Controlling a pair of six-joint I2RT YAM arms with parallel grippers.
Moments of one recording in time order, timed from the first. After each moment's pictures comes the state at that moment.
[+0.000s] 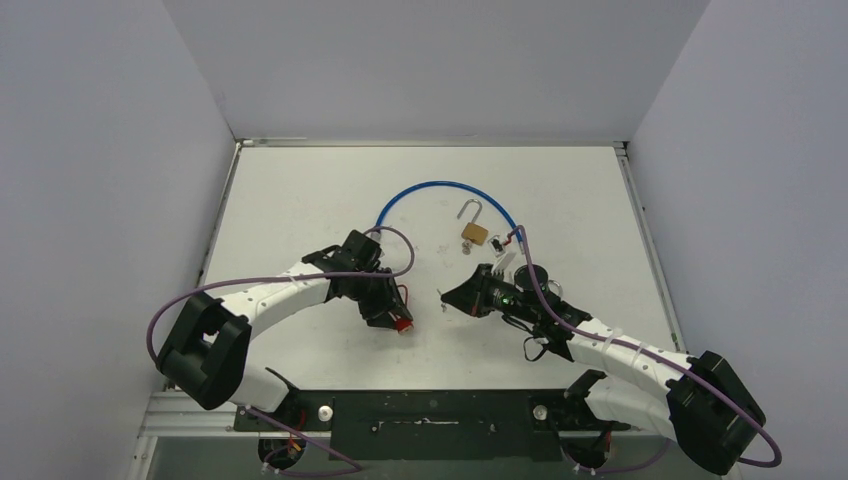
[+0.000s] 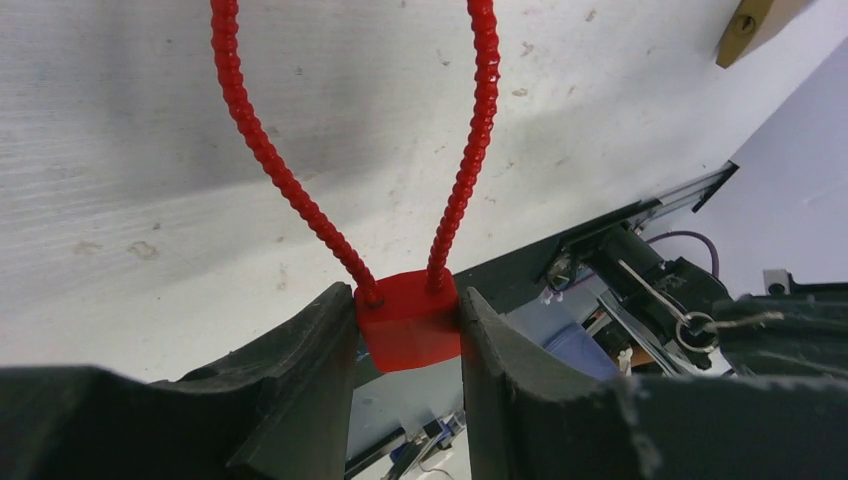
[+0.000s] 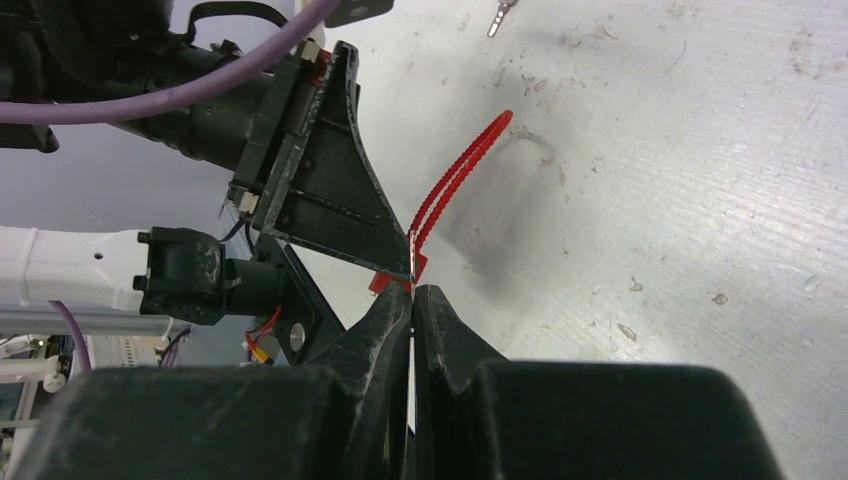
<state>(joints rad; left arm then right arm) -0.61 1.43 0.81 -0.54 0.41 -0.99 0.69 1.06 0.38 0.37 -0.34 0.78</state>
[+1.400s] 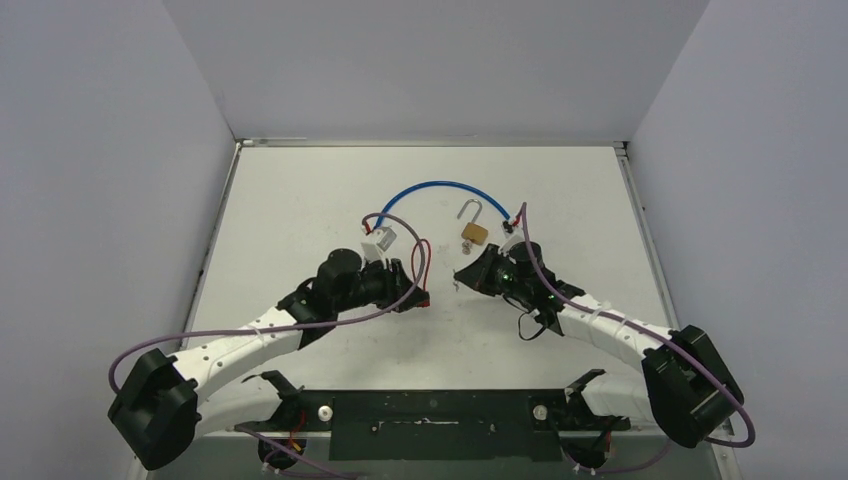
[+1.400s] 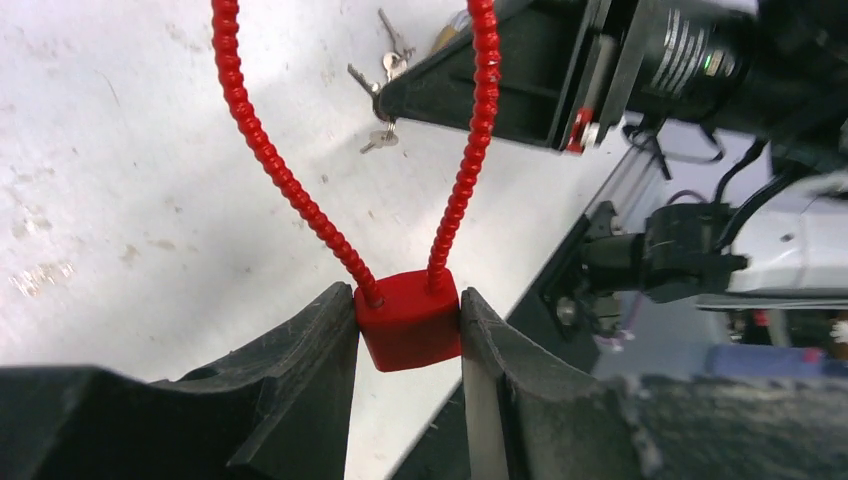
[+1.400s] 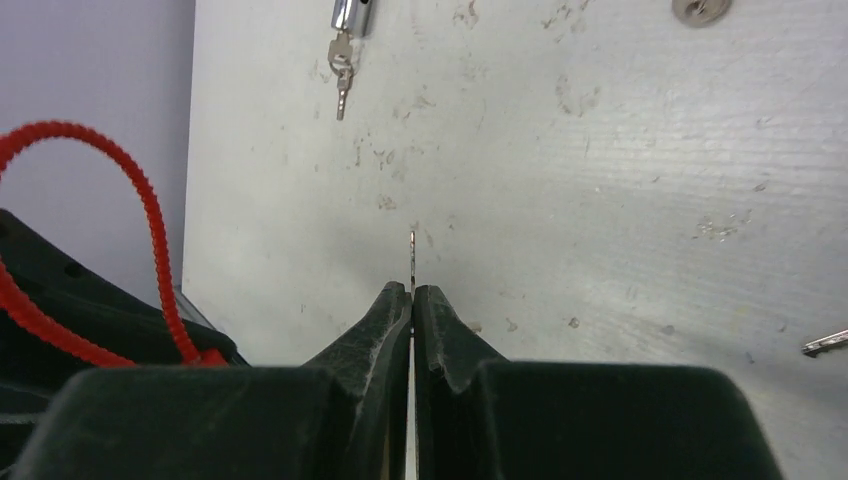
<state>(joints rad) -0.73 1.11 0.63 0.02 0.32 -0.72 0.58 1.22 0.50 0.23 -0.21 0.85</state>
